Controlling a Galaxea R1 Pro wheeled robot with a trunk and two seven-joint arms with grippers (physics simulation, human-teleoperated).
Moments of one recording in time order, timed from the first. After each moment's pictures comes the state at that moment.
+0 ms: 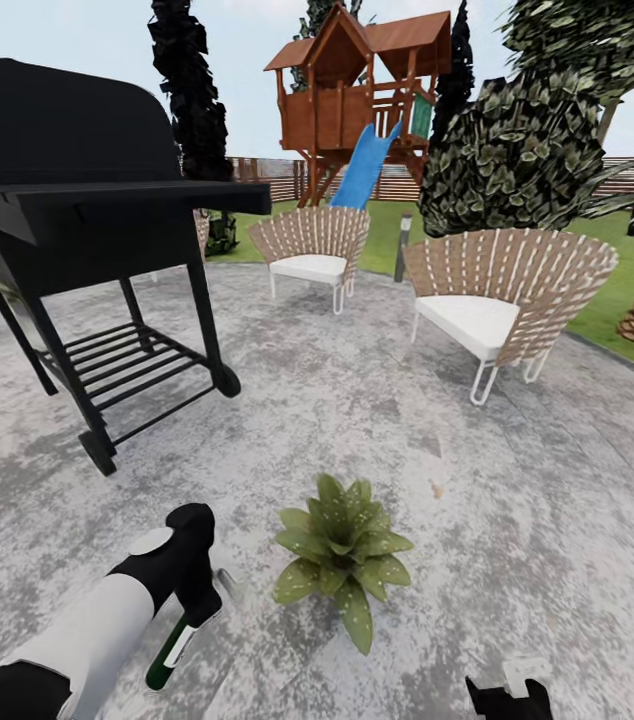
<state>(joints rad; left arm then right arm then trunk) -0.78 0.01 -0.26 -0.58 -1.16 0.92 -1.27 -0.39 -0.10 -0.59 -0.23 0.60 -0.31 0.16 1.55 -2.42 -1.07</state>
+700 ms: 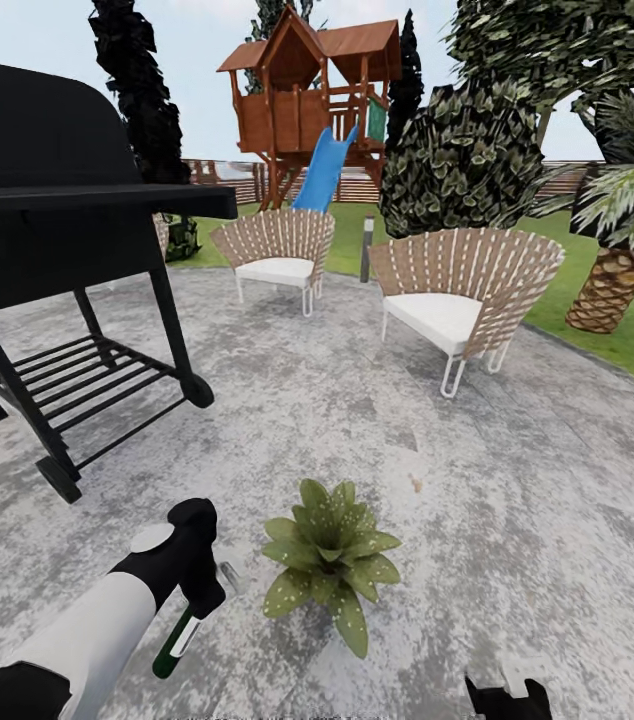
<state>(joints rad) -0.78 0.01 -0.27 -0.61 -1.16 0.92 -1.27 -0.39 -0.10 -0.59 -0.23 0.60 -0.31 0.16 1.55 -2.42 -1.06</state>
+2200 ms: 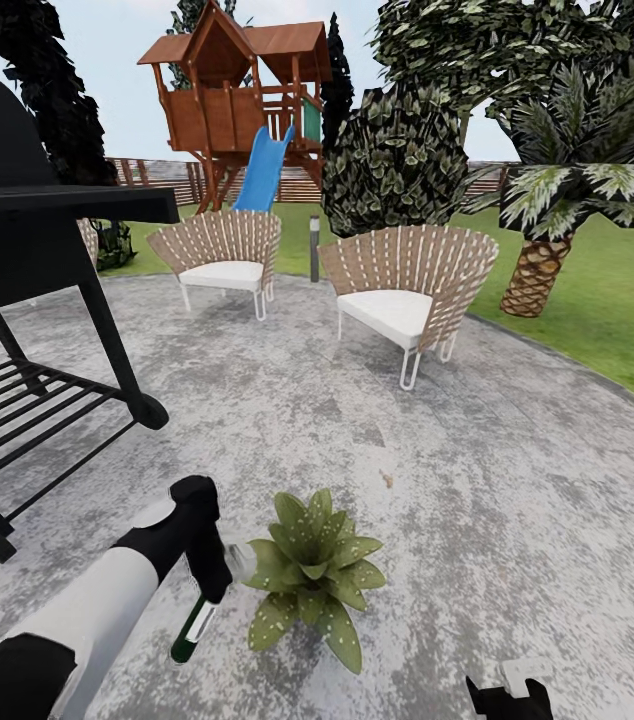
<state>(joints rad) -0.85 0.01 -0.28 -0.62 -1.17 0.79 -1.47 -0.39 -0.11 -0.59 -0.23 0.60 -0.31 0.16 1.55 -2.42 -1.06</state>
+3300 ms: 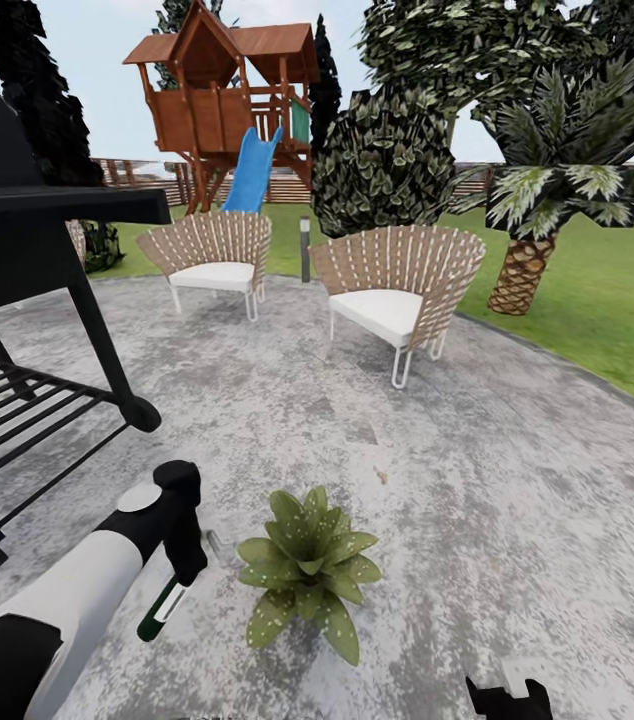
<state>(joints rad) -0.91 0.07 -0.27 -0.60 -1.28 0.79 -1.50 -0.39 -0.10 -0.59 -0.23 0.60 -0.31 0.16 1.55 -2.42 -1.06</state>
